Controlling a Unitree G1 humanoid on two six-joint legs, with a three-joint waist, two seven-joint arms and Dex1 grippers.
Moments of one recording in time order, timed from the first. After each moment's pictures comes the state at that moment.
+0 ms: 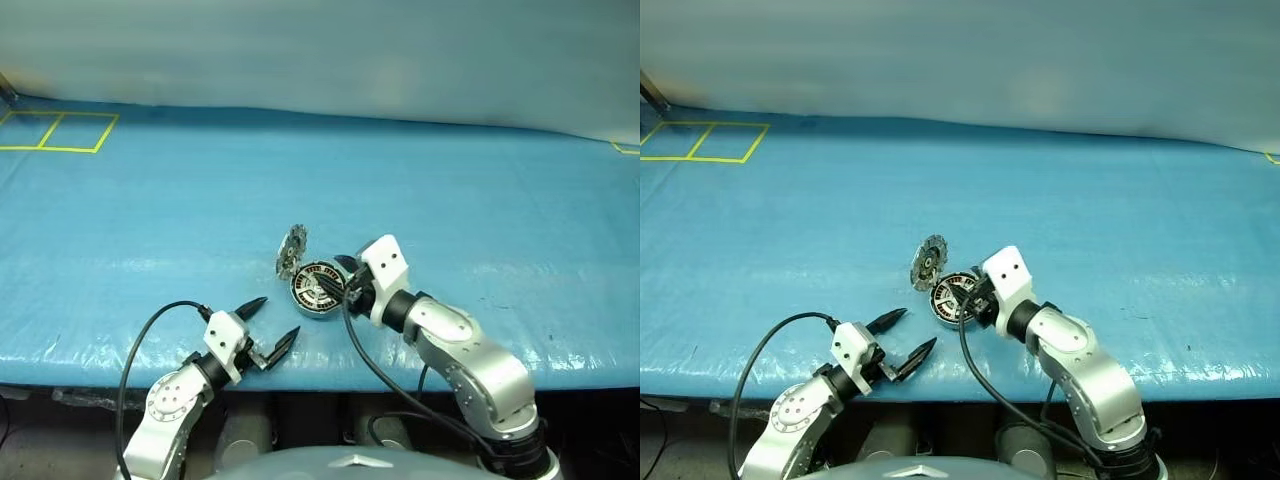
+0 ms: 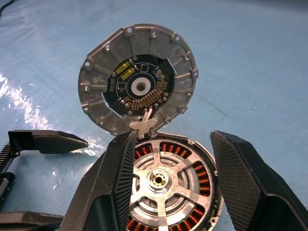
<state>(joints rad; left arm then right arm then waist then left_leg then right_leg) 0.32 0.37 -0.12 -0.22 -0.28 -0.02 -0.62 -0.05 -0.26 0.16 -0.69 0.29 0.88 0.36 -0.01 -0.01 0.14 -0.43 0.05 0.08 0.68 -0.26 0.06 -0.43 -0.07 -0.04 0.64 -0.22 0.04</state>
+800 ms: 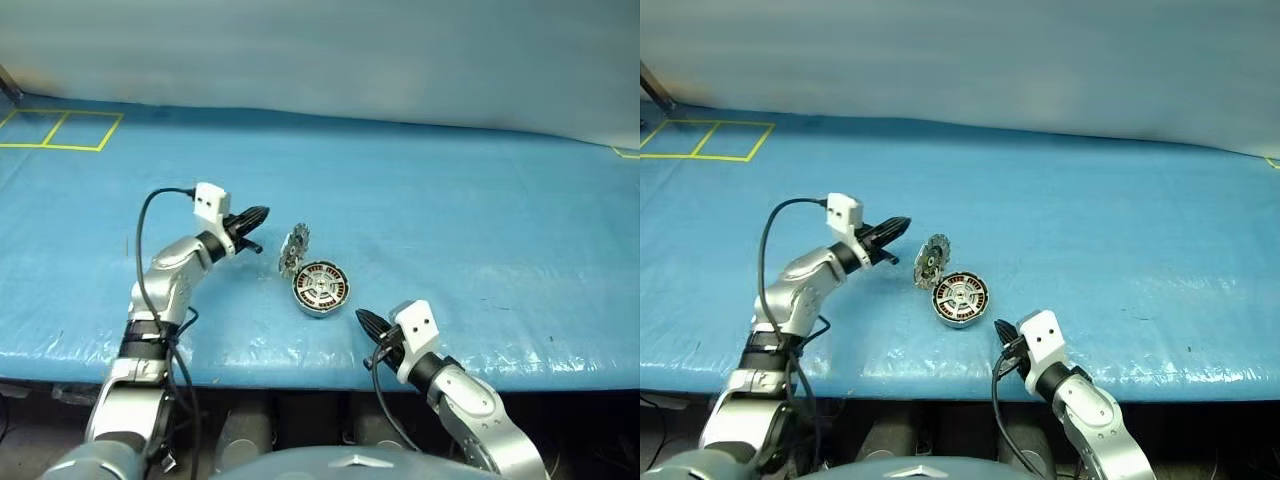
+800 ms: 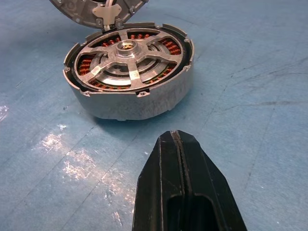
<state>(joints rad) -0.52 0.32 0.01 0.29 -0.42 0.43 -0.65 0.38 -0.28 0.20 -0.49 0.16 0.33 0.37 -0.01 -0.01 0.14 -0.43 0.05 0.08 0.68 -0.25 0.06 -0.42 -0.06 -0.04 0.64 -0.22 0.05</state>
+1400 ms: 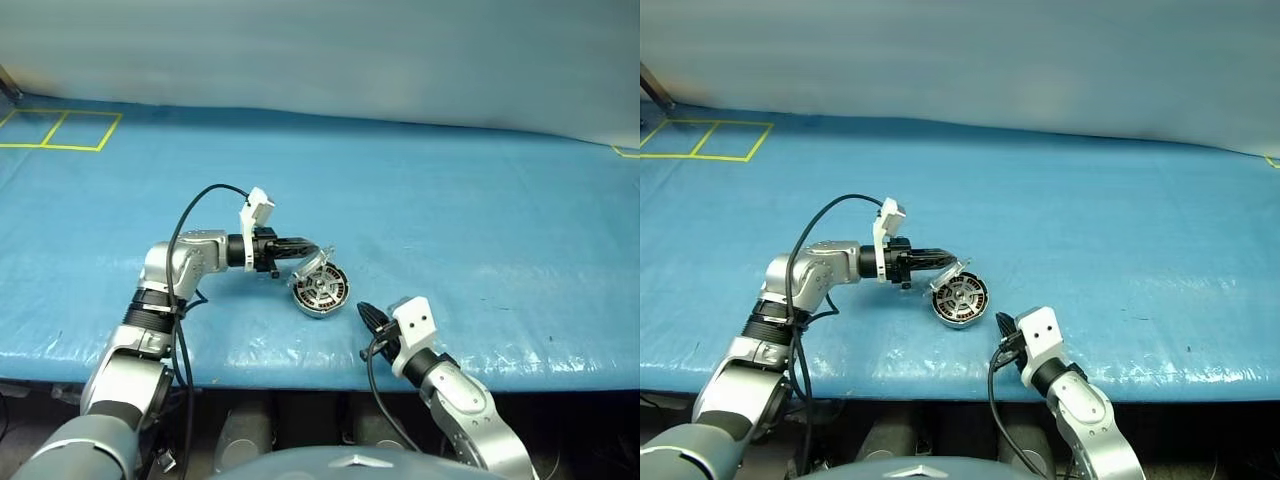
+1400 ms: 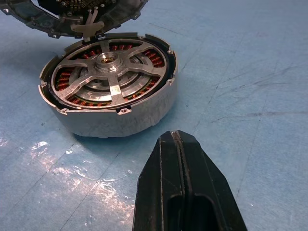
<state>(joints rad) -0.58 0.38 -0.16 0.21 -0.48 0.78 -1.02 0.35 -0.24 0.21 -0.45 0.12 0.31 0.32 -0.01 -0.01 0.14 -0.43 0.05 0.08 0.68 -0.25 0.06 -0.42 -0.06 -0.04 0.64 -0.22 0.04</state>
